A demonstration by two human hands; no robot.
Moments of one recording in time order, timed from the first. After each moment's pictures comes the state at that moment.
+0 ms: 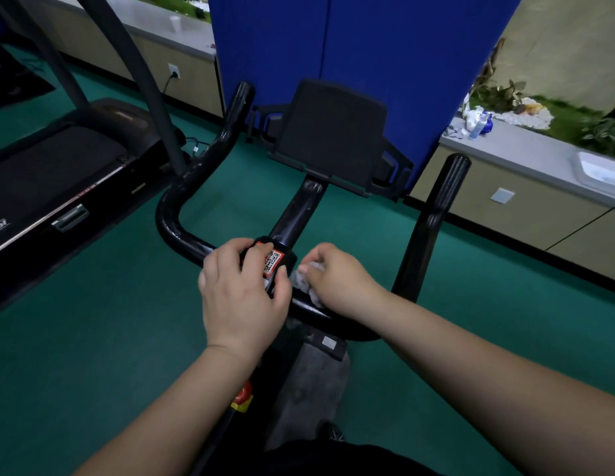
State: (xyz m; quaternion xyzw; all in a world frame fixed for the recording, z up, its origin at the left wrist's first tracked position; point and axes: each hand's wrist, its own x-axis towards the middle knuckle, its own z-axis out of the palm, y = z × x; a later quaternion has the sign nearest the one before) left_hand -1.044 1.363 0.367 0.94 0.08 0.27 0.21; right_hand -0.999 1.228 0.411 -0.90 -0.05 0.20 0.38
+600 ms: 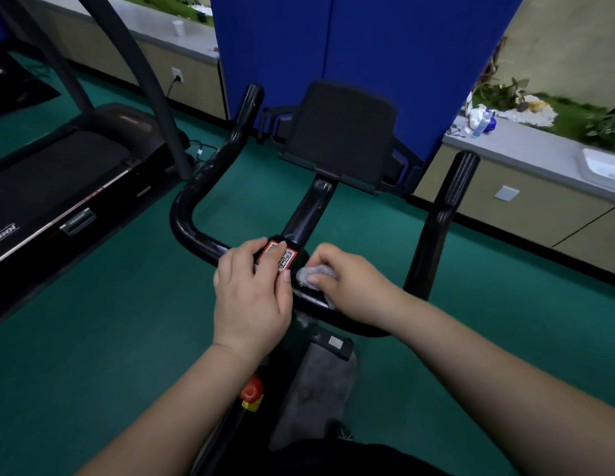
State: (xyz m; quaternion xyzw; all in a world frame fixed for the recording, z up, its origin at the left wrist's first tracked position) left_hand -1.048 1.380 0.363 0.94 0.00 0.25 0.22; right_hand -1.007 1.223 0.411 -0.91 -0.16 0.17 0.34
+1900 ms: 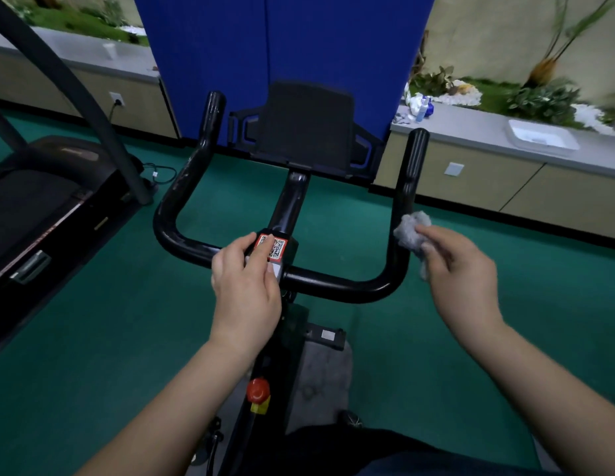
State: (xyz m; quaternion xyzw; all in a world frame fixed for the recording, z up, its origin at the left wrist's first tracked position) left_hand -1.055 1.394 0.364 0.92 -0.06 0.21 0.32; right_hand -1.086 1.135 0.405 -0.90 0.09 -0.24 0.36
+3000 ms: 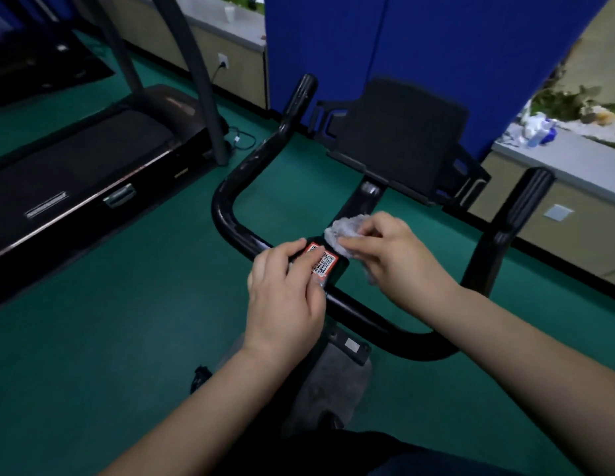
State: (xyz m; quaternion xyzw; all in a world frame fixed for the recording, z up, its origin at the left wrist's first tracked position) left_hand -1.052 1.378 0.369 0.92 0.05 0.23 0.31; right_hand -0.962 1.217 0.399 -0.92 -0.33 -0.07 0.21
